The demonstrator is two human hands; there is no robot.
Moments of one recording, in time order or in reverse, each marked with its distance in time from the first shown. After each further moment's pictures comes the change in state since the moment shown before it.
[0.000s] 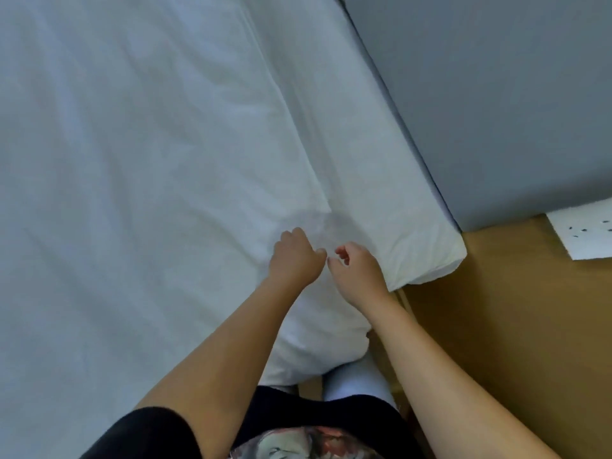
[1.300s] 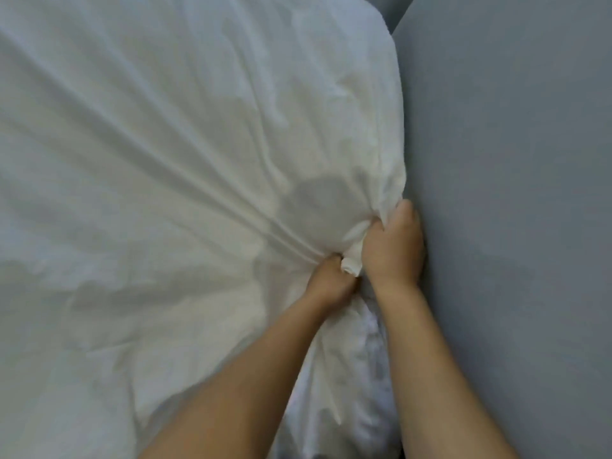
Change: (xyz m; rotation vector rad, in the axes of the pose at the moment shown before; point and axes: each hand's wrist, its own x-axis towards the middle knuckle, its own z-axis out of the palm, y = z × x) left_hand 0.192 0.233 0.056 -0.887 0.024 -0.009; right_hand 0.268 -0.042 -0.206 -0.188 0.391 -0.262
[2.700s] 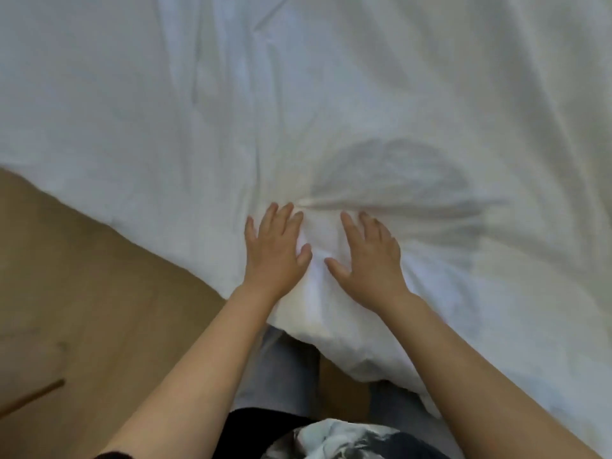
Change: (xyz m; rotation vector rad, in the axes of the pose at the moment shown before) left_hand -0.236 -0.259 -0.355 0.891 0.613 -0.231; right_hand -0.322 -0.134 0.233 -0.409 -0.949 -0.833
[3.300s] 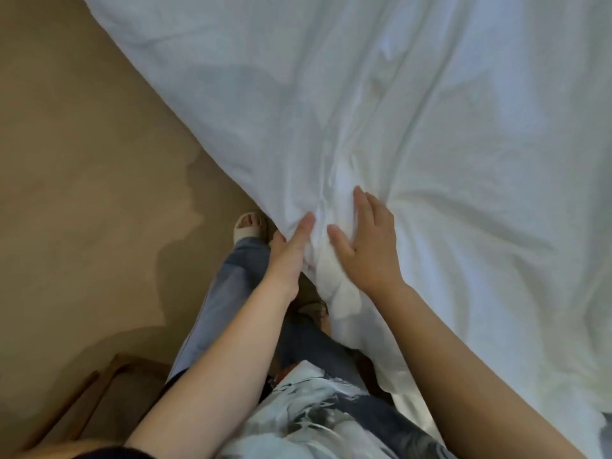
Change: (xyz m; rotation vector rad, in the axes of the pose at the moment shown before) left_hand -0.077 -0.046 0.087 -2.159 -0.025 -0.926; right_hand -0.005 -0.084 0.066 -0.099 0.014 -0.176
